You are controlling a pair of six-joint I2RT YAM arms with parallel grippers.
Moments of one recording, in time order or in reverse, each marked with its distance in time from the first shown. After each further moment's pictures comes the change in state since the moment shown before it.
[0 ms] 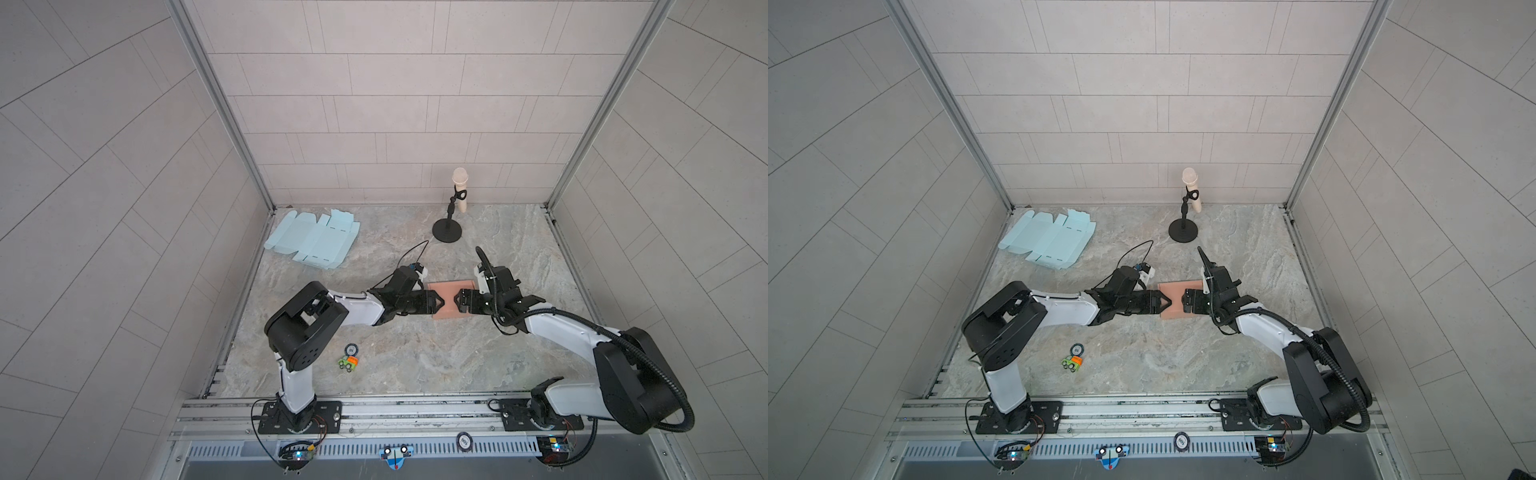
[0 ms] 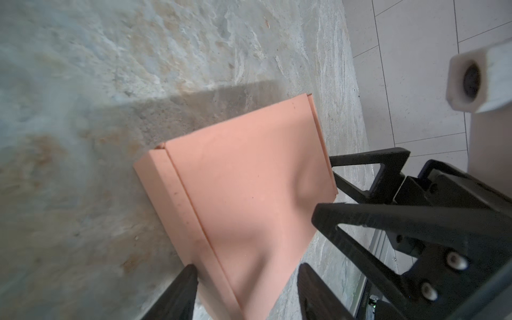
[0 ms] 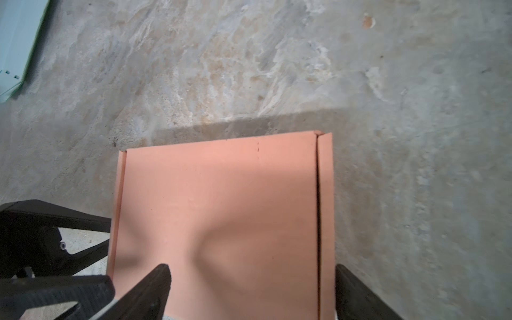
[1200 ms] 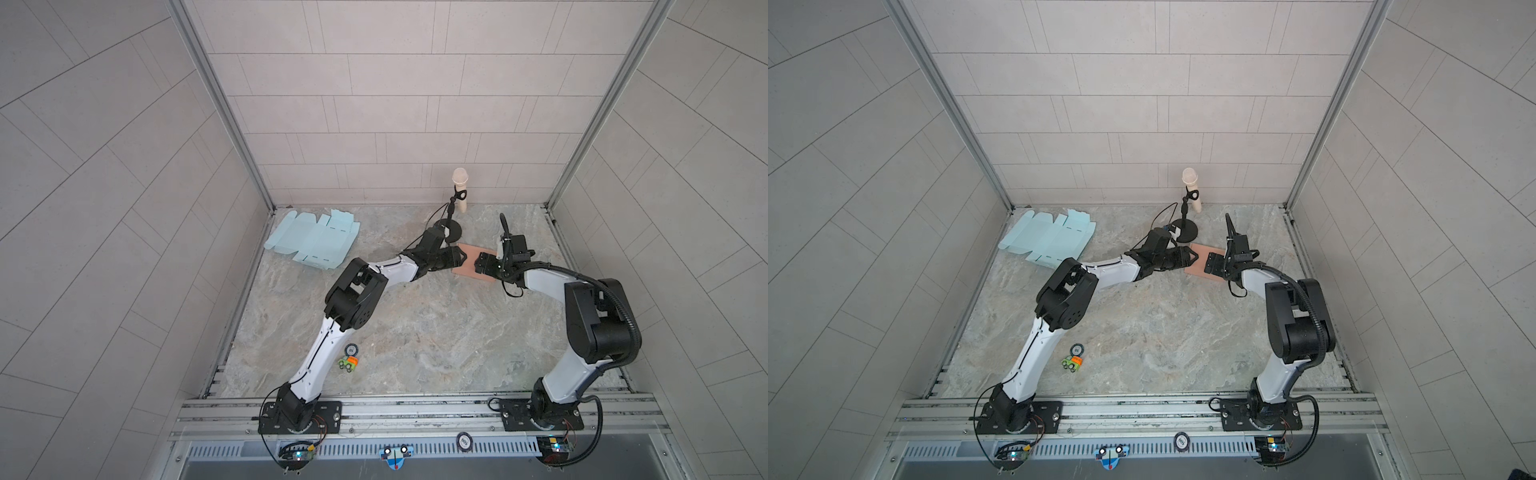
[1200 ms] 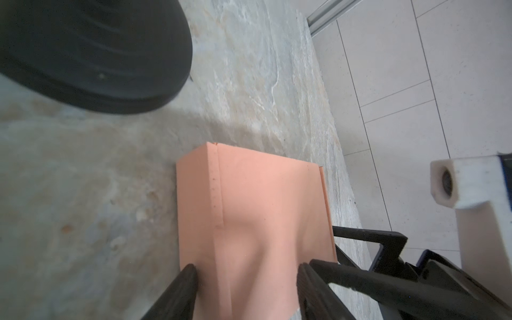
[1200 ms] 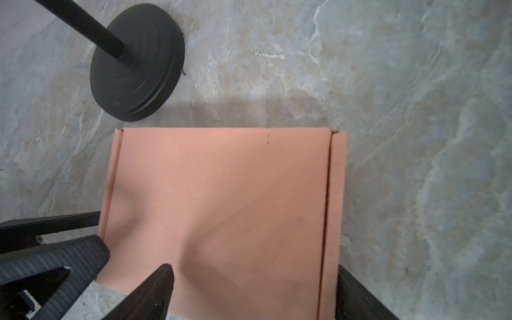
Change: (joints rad) left arm 0.072 0.571 0.874 -0.169 -0.033 -0.021; right arm -0.285 0.405 0.373 0.050 0.013 -0.040
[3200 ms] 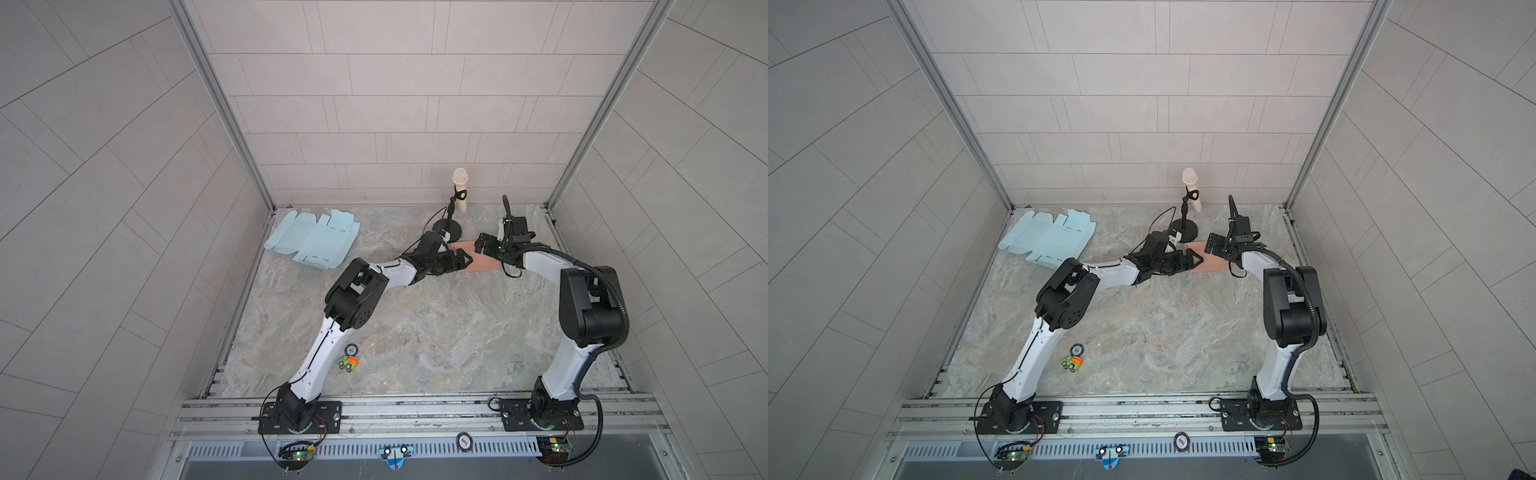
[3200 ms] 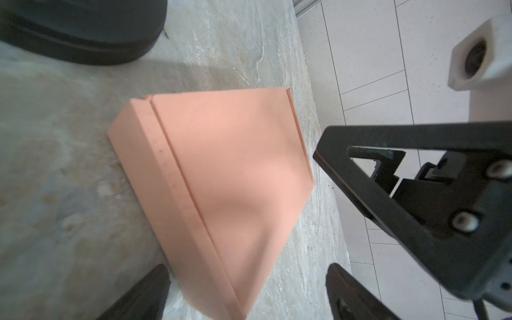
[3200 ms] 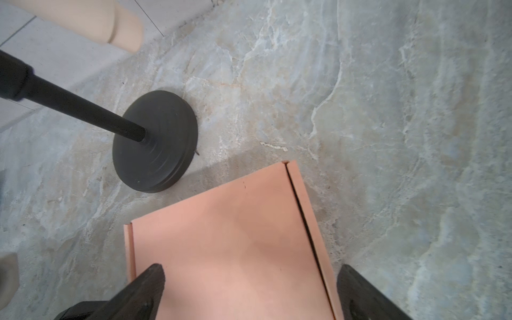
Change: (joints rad) left arm 0.015 -0.045 -0.129 0.111 0.109 -0.061; right arm -0.030 0.088 0.217 -0.072 0.021 -0.006
